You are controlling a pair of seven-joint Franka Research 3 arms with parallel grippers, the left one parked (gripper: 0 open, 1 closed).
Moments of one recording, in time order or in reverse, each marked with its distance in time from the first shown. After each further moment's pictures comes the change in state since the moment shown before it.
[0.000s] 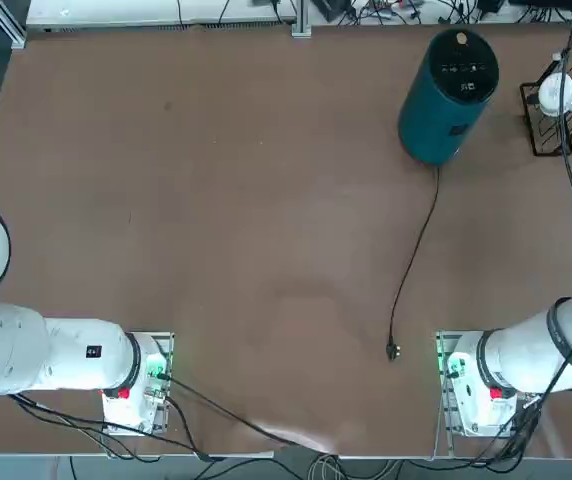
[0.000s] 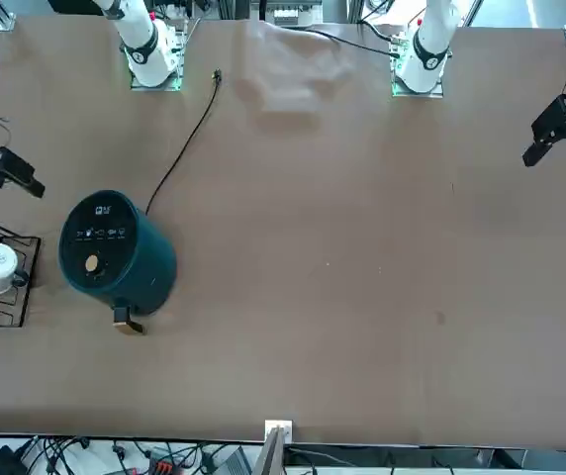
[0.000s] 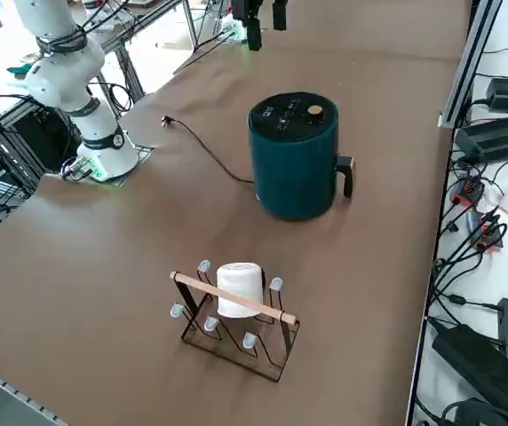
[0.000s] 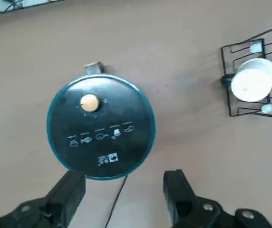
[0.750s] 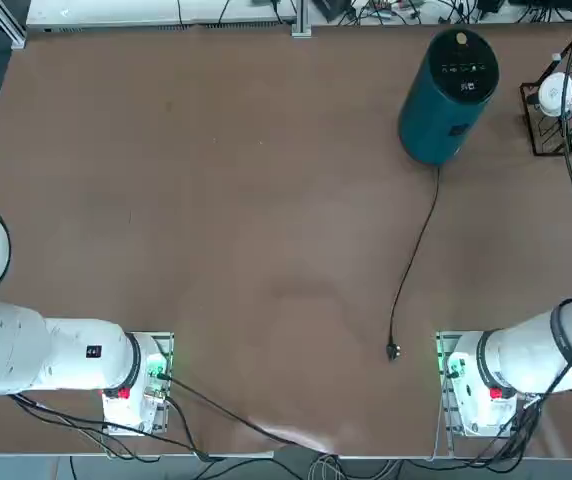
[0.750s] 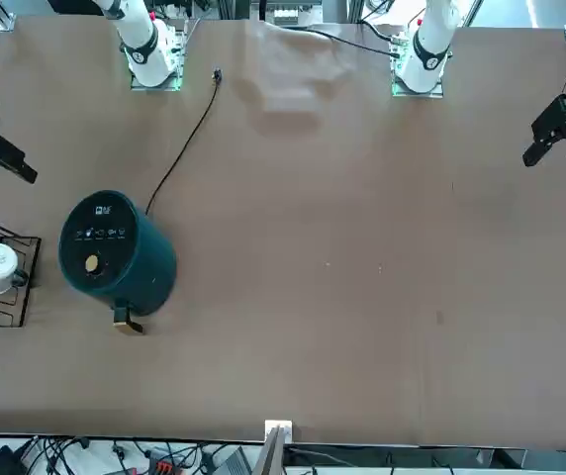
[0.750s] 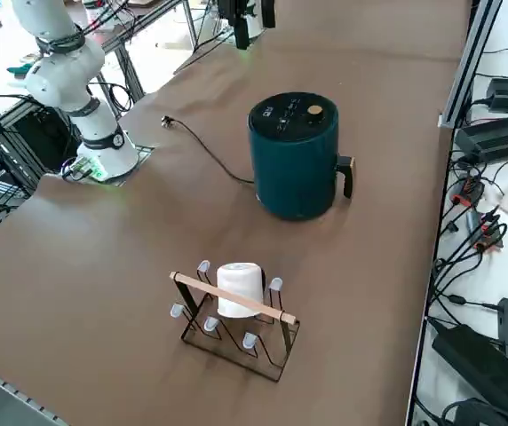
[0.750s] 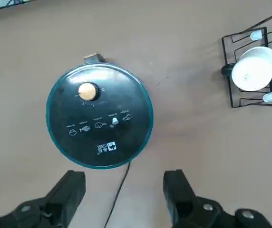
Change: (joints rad) arm 0.004 -0.078 -0.005 -0.103 0.015 0.019 0.000
